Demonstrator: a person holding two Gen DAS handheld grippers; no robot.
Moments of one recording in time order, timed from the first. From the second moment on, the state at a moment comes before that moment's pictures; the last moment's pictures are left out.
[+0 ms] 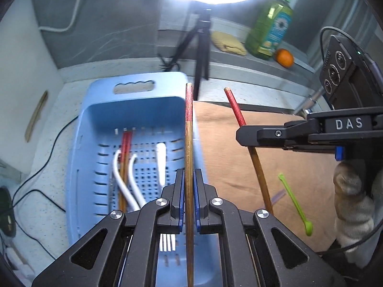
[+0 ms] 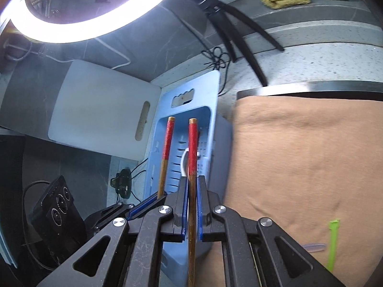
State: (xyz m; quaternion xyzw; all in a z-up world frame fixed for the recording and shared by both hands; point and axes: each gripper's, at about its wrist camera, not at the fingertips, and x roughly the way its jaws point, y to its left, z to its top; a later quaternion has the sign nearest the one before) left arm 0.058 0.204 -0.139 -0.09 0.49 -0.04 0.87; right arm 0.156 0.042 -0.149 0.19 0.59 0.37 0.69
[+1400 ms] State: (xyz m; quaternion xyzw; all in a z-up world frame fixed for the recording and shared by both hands) left arm 0.064 0.239 -0.162 -0.12 0.51 0.01 0.85; right arm 0.158 0.094 -0.173 0.12 0.59 0.36 0.71
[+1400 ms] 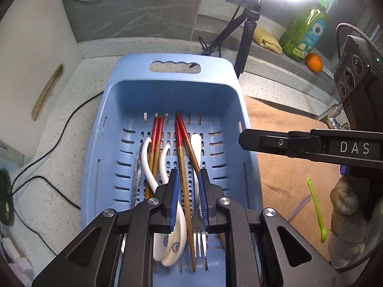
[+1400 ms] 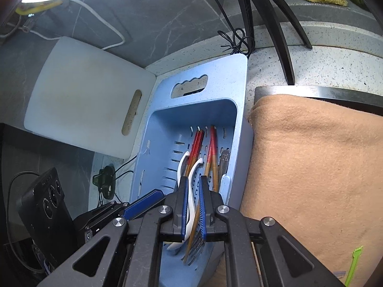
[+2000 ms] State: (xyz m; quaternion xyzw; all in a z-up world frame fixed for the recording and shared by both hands) left arm 0.016 0.161 -0.127 -0.09 0.48 -0.01 0.87; right arm 0.141 -0.020 -0.118 0.05 0.53 0.40 0.75
